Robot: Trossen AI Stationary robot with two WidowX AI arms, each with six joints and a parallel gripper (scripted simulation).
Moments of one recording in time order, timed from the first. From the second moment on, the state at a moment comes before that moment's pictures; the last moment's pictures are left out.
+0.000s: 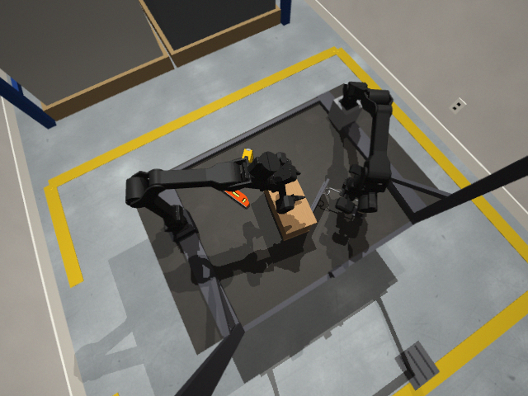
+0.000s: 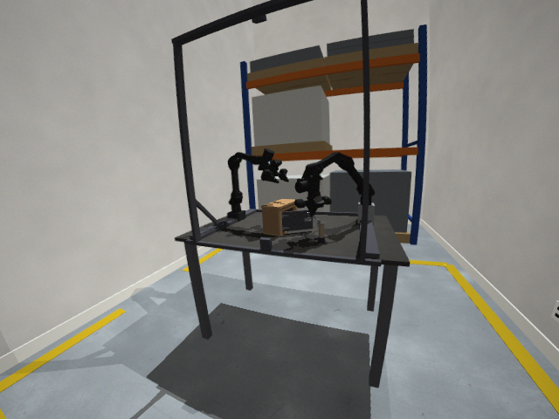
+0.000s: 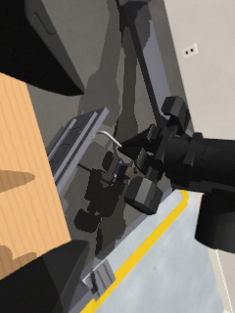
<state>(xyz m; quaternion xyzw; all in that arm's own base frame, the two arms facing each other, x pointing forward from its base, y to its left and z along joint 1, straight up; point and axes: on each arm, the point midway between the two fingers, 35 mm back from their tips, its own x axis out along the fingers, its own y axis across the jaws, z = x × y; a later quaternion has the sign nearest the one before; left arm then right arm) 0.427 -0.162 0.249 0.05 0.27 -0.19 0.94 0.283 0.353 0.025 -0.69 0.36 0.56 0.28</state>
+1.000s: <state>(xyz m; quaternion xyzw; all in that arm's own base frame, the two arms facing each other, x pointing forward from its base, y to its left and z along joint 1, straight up) 0.427 -0.162 0.249 0.05 0.27 -0.19 0.94 0.288 0.345 -0.001 -0.60 0.31 0.66 0.33</state>
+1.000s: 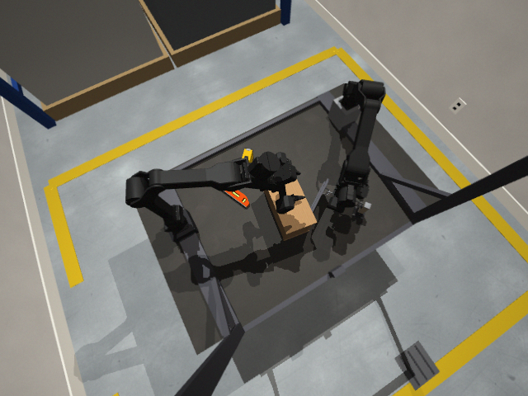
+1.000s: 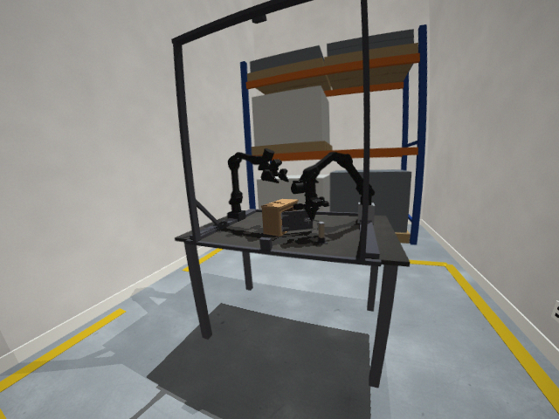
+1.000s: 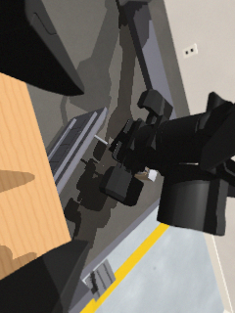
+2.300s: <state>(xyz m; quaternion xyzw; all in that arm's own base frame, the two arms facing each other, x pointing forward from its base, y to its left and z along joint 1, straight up) 0.427 -0.162 0.249 0.05 0.27 -0.19 0.94 0.289 0.329 0.070 -0.58 0.32 0.66 0.37</state>
